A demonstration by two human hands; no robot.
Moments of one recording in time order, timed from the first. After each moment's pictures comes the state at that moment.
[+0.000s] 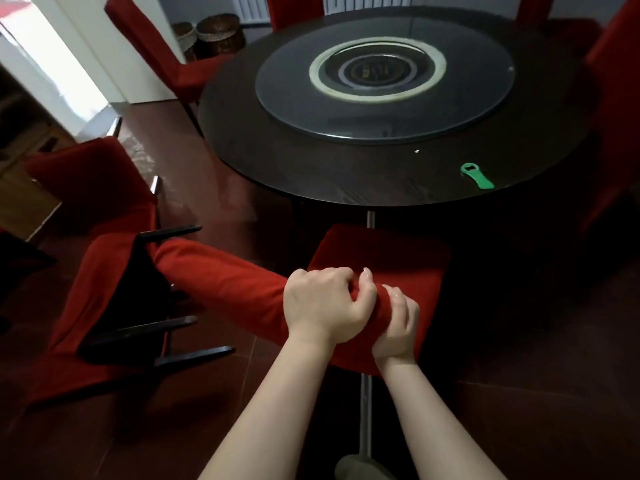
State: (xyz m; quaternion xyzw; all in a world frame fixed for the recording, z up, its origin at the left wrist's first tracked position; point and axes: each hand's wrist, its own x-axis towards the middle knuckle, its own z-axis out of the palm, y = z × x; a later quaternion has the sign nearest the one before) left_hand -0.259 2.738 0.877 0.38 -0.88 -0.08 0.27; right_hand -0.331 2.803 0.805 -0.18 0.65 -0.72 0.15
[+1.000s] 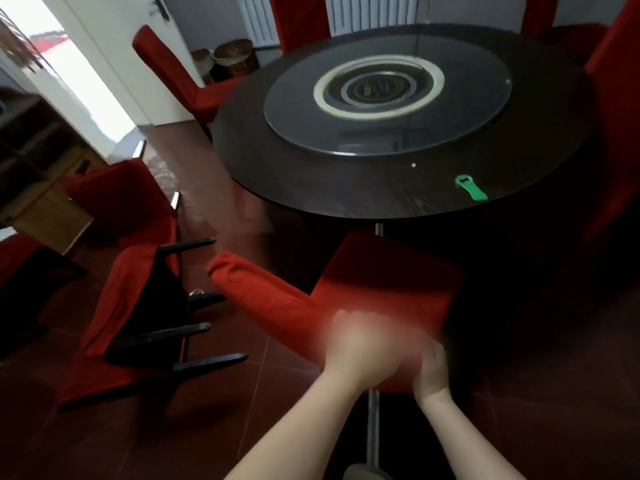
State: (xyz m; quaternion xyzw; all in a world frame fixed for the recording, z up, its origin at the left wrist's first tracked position) left_hand -0.282 2.799 0.843 0.30 -0.95 -0.07 0.11; right_hand -0.376 2.882 0.764 -0.20 0.71 -0.63 0.26
